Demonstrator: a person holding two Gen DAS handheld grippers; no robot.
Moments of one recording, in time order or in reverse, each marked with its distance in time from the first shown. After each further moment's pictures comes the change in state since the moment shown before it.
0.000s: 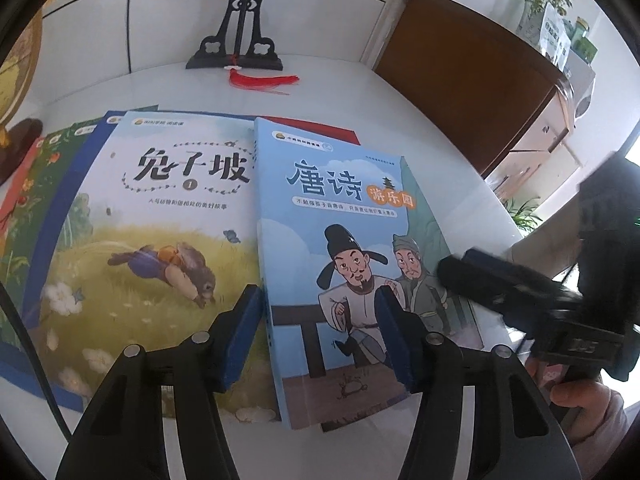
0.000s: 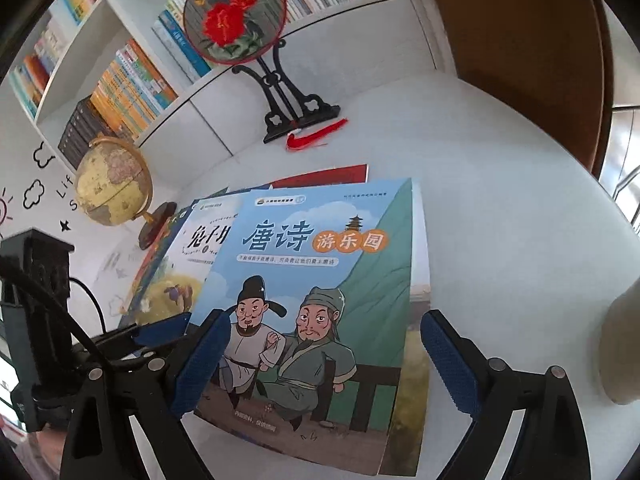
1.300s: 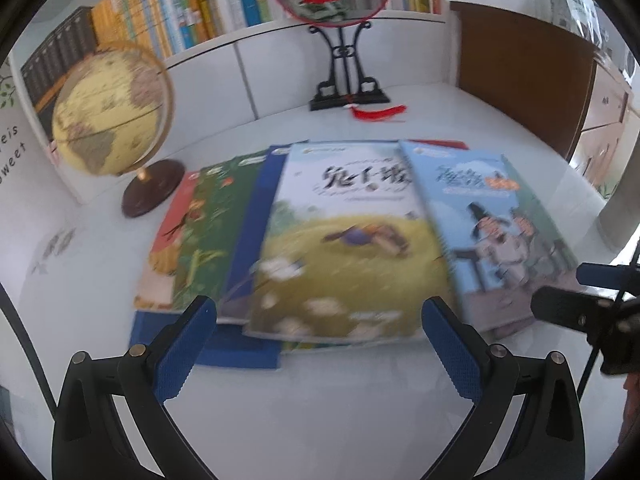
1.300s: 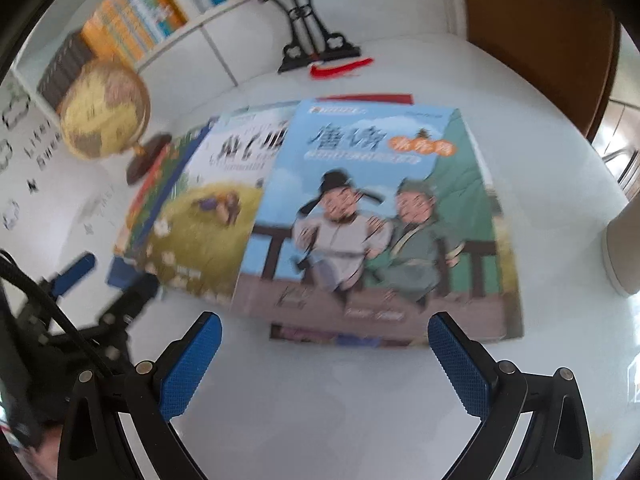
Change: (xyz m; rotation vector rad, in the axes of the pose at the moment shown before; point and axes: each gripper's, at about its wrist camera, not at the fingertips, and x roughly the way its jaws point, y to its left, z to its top) left arm -0.074 0.031 -0.034 0.101 -0.126 0.441; right arm -0.001 0.080 -0.040 -0.006 0.157 -0.146
